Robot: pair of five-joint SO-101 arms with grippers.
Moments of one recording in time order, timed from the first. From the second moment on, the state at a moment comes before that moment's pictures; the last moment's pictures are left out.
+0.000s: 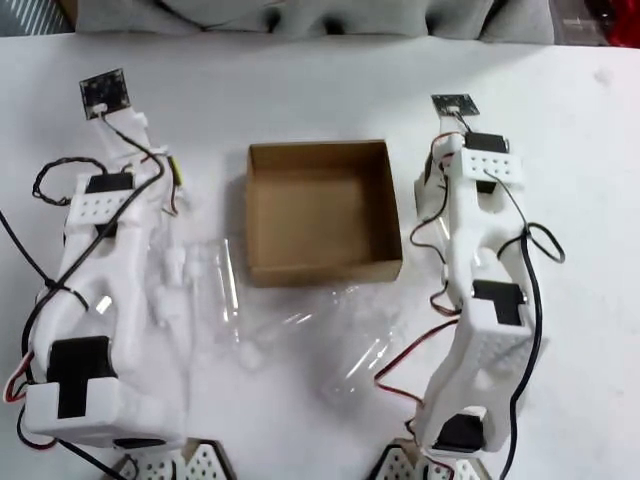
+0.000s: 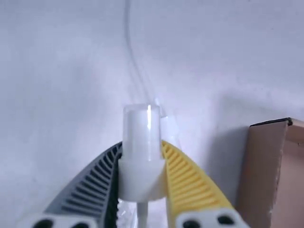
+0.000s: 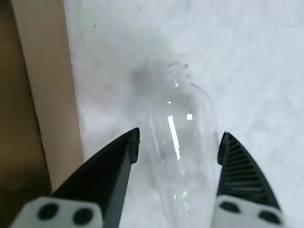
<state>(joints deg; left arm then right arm) -12.3 1.3 23.7 38.0 14.9 2.9 26.2 -10.3 72.9 11.6</state>
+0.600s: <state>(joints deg) -12.3 1.3 23.7 38.0 14.9 2.7 27.2 -10.4 75.3 18.2</state>
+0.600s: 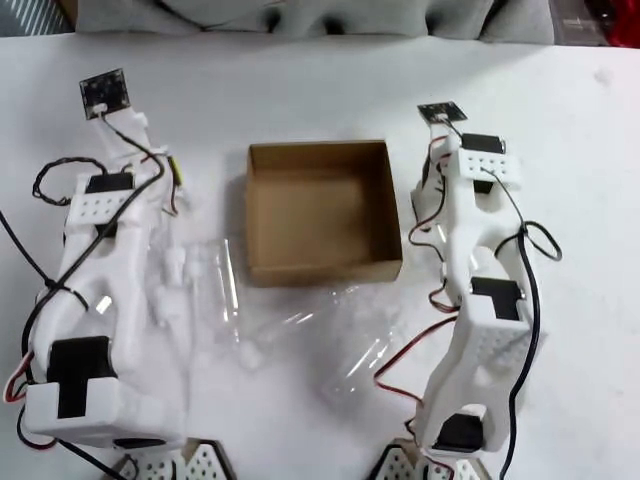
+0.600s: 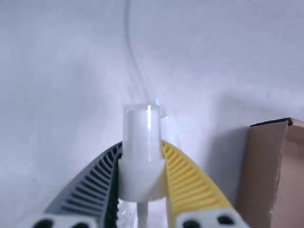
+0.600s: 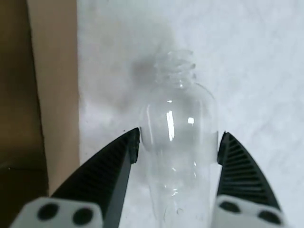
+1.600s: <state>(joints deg) -12.3 1.3 23.7 38.0 14.9 2.0 31.6 -23.2 84.3 19.7</state>
